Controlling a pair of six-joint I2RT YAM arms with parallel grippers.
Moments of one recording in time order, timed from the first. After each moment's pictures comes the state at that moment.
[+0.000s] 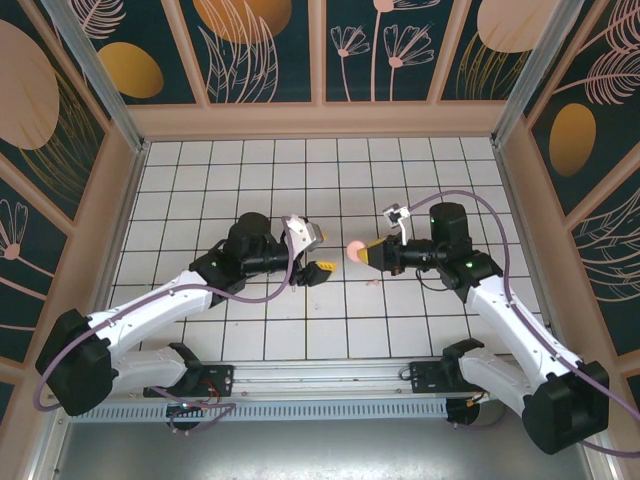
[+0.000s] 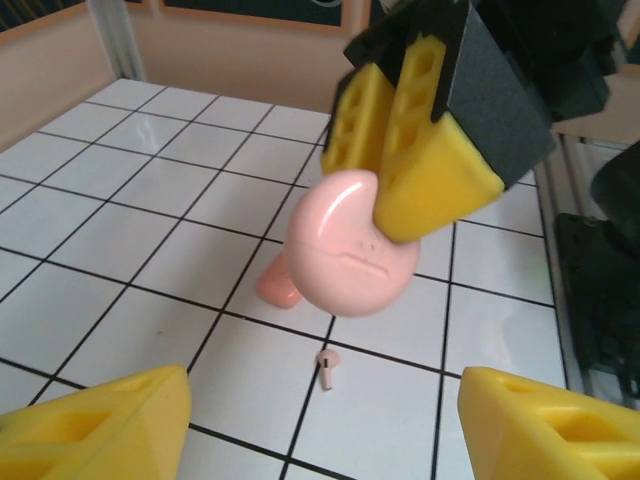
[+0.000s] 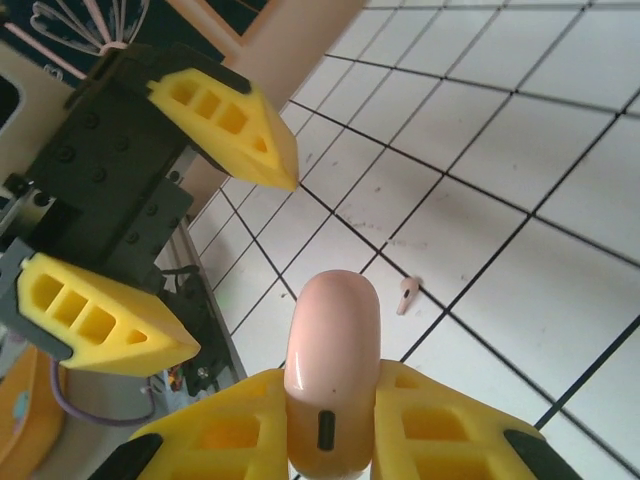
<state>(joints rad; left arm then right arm) -0.77 1.20 0.75 0.09 0.52 0.12 0.37 0.95 0.70 -0.29 -0.89 0.20</state>
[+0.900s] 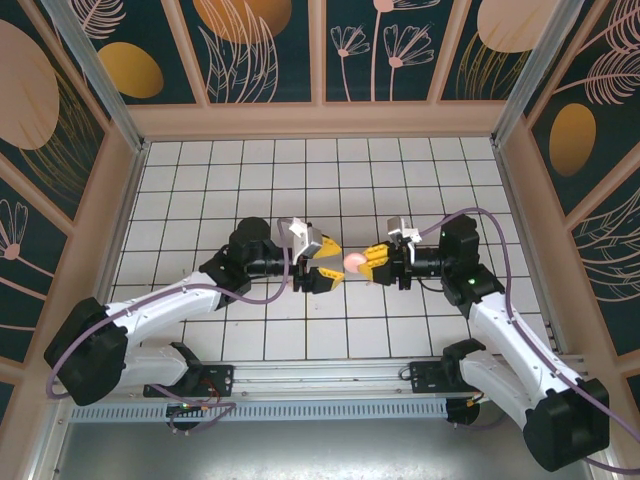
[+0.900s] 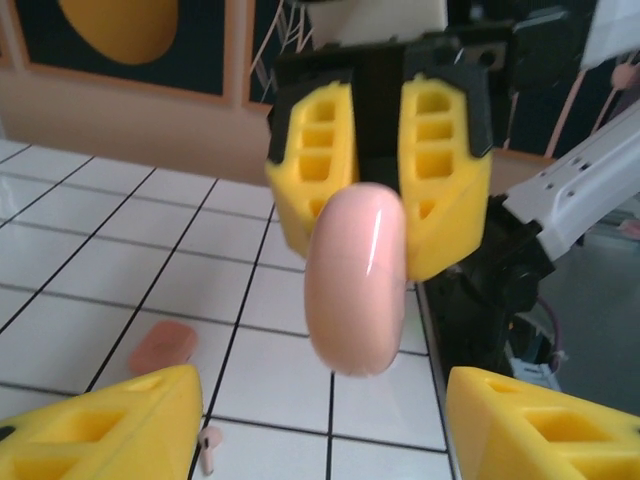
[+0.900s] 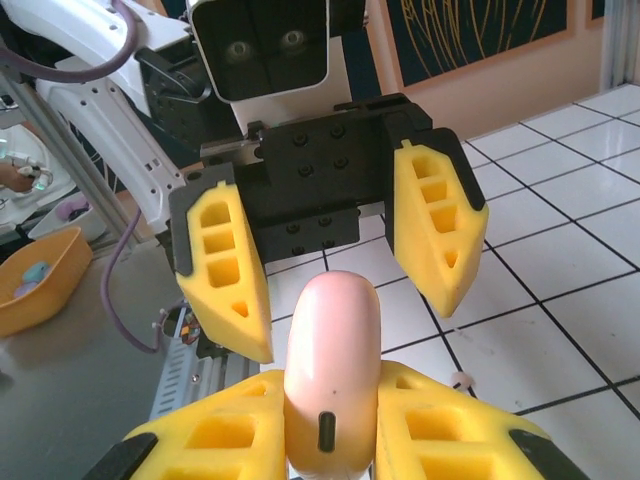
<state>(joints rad) -0.77 1.27 0.68 0.42 0.78 -0.06 0.35 0.86 0.55 0.03 -1.18 0.00</state>
